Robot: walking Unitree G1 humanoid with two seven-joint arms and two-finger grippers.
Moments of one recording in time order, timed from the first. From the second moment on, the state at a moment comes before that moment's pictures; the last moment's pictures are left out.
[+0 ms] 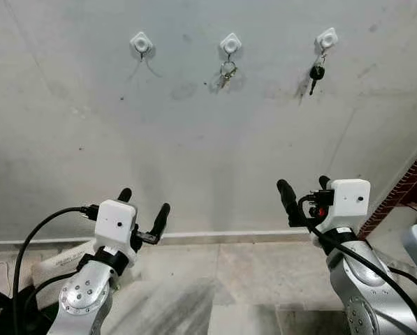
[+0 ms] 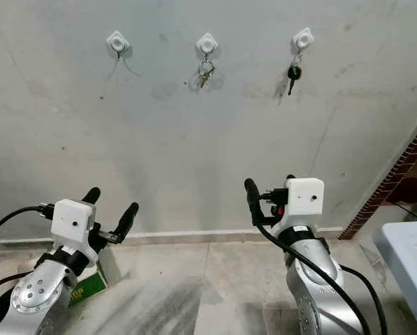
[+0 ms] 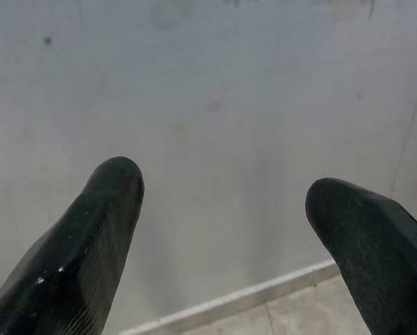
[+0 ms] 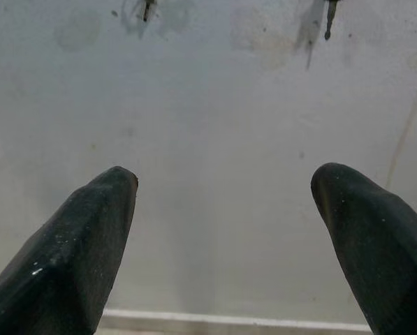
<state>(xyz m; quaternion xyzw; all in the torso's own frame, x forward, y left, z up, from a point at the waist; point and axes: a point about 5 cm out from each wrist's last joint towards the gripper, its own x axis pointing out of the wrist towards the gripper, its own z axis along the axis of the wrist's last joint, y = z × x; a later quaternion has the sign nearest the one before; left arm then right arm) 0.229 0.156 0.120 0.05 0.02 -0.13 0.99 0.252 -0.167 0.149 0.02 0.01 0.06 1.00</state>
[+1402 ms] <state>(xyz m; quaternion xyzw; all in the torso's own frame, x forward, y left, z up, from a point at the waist) 0.227 0.151 0.115 0.03 0.03 -0.15 0.99 0.253 -0.169 0.146 0.01 0.02 0.06 1.00</state>
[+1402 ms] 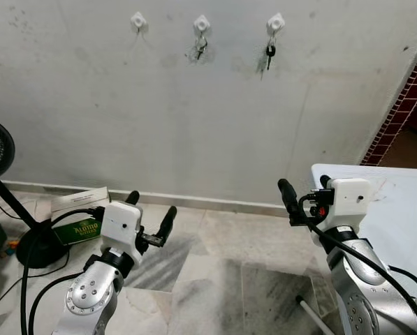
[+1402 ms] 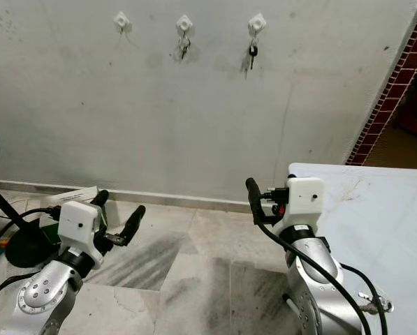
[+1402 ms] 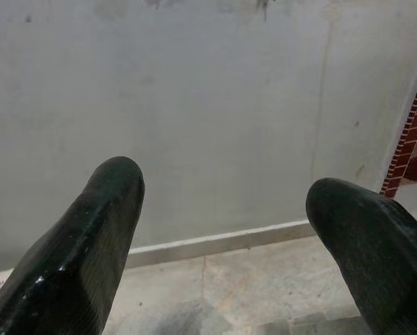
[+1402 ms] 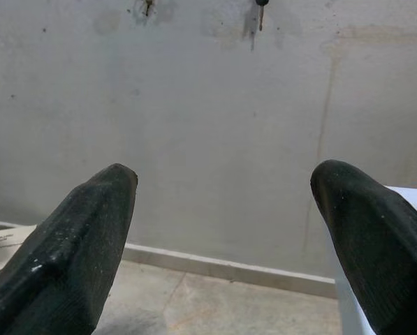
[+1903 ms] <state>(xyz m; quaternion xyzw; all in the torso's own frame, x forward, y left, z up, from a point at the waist) 0.231 0.149 0.115 0.02 0.03 -0.16 0.99 0.256 -0.167 0.149 0.01 0.01 0.06 1.00</state>
